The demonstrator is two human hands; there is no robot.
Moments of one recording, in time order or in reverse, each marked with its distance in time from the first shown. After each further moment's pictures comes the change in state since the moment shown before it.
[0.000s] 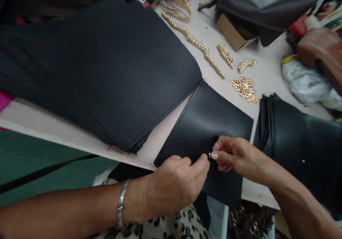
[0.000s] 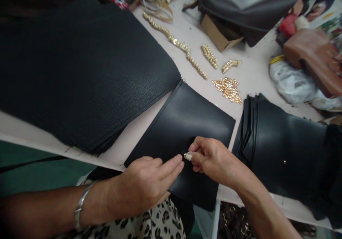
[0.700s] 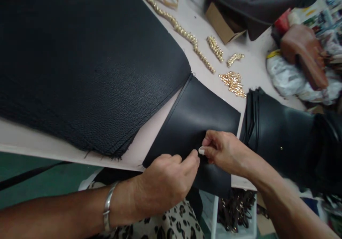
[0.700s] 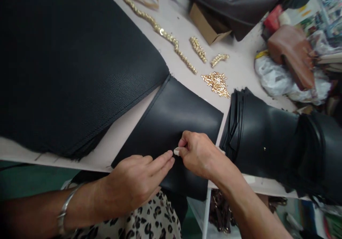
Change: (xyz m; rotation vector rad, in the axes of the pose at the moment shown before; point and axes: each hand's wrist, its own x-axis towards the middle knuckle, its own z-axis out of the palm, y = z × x) left_hand 0.002 -0.002 0.001 -0.039 0.018 0.015; right_hand 0.000 -0.013 0.009 -0.400 0.181 0.002
